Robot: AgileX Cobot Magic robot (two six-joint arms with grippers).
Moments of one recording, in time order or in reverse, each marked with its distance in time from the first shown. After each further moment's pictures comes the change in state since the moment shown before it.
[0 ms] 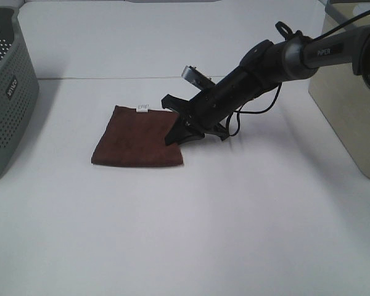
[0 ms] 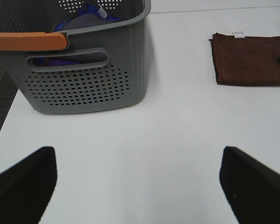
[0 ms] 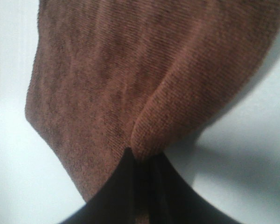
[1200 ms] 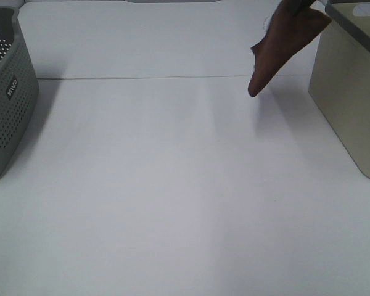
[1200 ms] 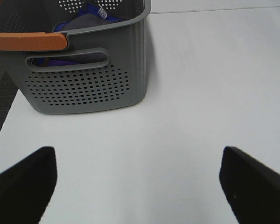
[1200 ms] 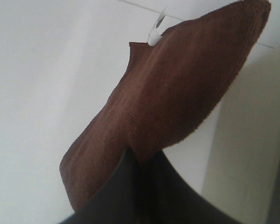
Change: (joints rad) left arm 0.000 0.000 0.000 0.000 0.000 0.000; right arm -0.144 -0.427 -0.324 -0.925 0.344 0.352
